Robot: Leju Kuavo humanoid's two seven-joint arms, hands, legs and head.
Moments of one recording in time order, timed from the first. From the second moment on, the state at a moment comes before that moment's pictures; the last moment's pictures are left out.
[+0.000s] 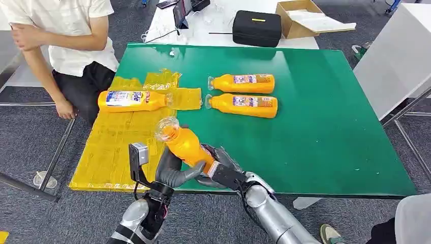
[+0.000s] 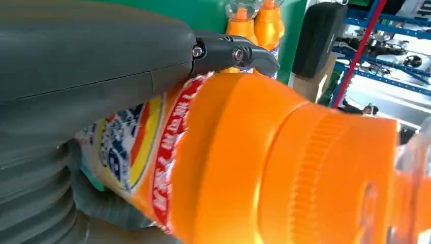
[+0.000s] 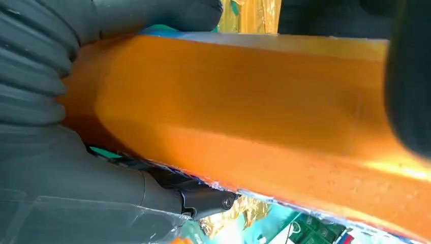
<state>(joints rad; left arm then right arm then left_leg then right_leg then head) -0.18 -0.23 -0.48 -1.09 0.33 -0.13 -0.50 -0.36 0.07 0.55 -0.94 0.37 0.09 -0.52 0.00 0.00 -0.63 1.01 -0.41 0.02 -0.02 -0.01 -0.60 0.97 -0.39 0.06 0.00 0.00</state>
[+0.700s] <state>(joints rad) -0.20 -0.23 -0.46 -1.06 0.37 -0.18 -0.52 -0.38 0.07 0.60 -0.91 0.36 0.07 -0.53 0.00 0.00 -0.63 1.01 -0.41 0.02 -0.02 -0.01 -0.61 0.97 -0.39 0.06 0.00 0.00</state>
